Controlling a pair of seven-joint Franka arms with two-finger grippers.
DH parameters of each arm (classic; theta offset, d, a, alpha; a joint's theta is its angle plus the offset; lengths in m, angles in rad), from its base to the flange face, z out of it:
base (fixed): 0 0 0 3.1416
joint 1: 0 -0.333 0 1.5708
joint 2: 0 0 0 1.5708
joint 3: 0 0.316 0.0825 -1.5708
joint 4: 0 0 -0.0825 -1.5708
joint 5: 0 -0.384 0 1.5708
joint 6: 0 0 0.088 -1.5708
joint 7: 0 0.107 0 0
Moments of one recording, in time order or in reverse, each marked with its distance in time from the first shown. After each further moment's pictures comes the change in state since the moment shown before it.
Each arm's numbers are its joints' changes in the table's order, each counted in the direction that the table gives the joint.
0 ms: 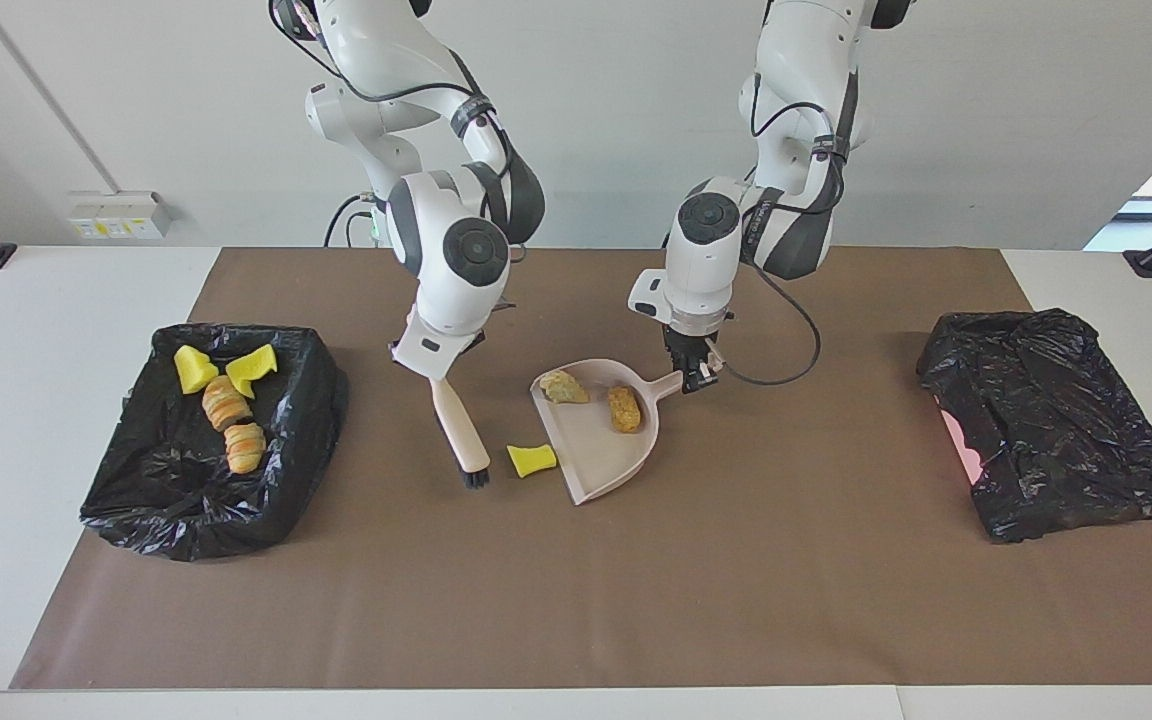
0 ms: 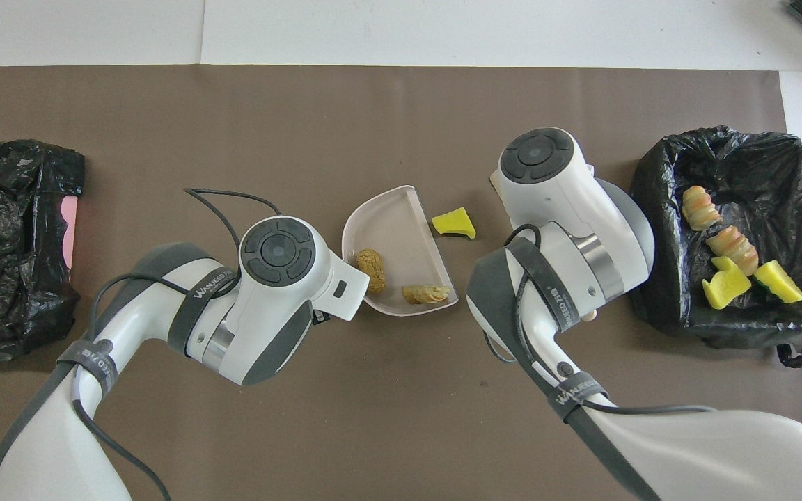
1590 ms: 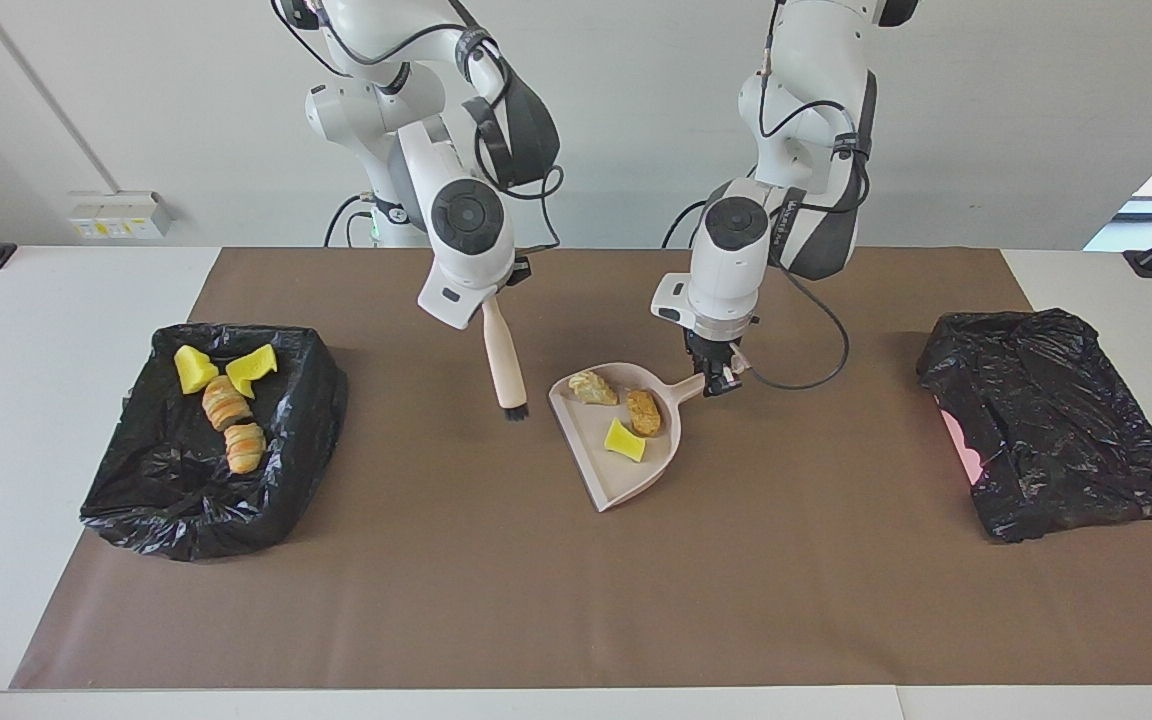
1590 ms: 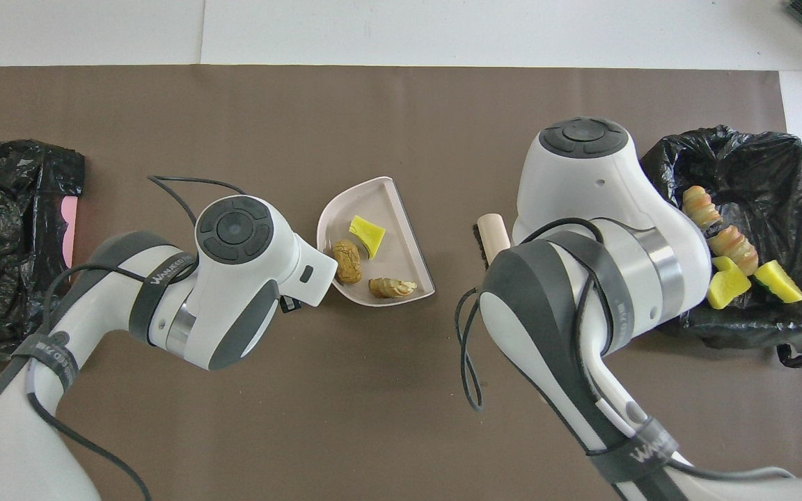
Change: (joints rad) left arm -0.080 -0.019 0.014 -0.008 -0.001 0.026 0.114; right arm -0.006 -0.176 -0.007 0.007 -0.427 0.290 0.221
